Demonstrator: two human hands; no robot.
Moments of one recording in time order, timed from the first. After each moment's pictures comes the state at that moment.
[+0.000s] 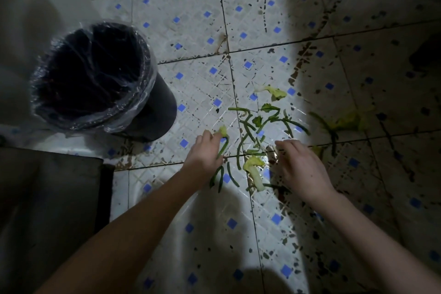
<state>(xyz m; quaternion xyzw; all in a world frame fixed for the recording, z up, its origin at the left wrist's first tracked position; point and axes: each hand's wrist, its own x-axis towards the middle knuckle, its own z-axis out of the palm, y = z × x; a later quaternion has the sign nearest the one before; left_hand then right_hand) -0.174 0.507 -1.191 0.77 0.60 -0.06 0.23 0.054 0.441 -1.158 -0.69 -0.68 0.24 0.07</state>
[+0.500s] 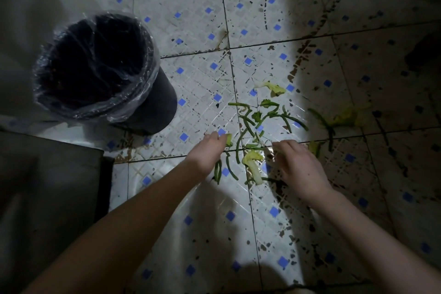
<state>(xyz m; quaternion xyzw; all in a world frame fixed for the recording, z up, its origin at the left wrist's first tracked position) -0.170 0.504 -1.178 0.81 0.53 -0.12 0.23 0.050 0.430 -1.152 -0.68 -0.69 0.25 0.05</state>
